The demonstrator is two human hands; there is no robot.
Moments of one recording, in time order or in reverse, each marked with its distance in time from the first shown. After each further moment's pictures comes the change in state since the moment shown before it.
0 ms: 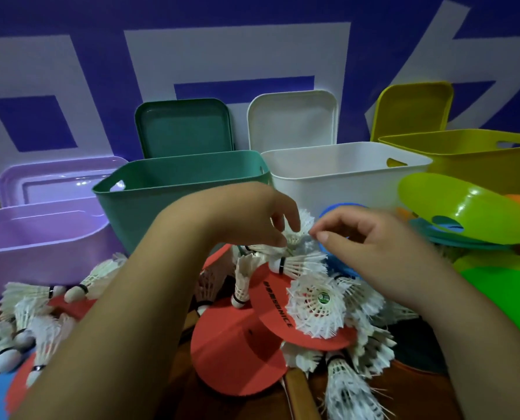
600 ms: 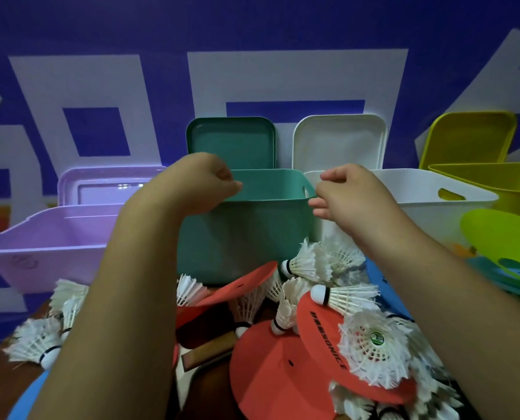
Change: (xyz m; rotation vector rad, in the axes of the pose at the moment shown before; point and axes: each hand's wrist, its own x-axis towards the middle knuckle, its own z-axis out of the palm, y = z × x) left_hand -0.052 -0.104 -0.045 -0.129 0.478 -0.512; right_hand 0.120 -0.063 0.054 0.357 0.166 0.232
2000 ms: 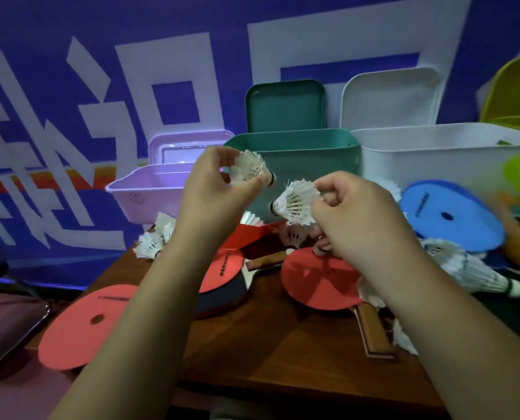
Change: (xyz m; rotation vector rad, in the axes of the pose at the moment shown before) left_hand -0.180 0.003 0.015 -0.518 0.478 -0.172; right_hand -0.161 0.006 0.023 -0.153 -0.156 -0.199
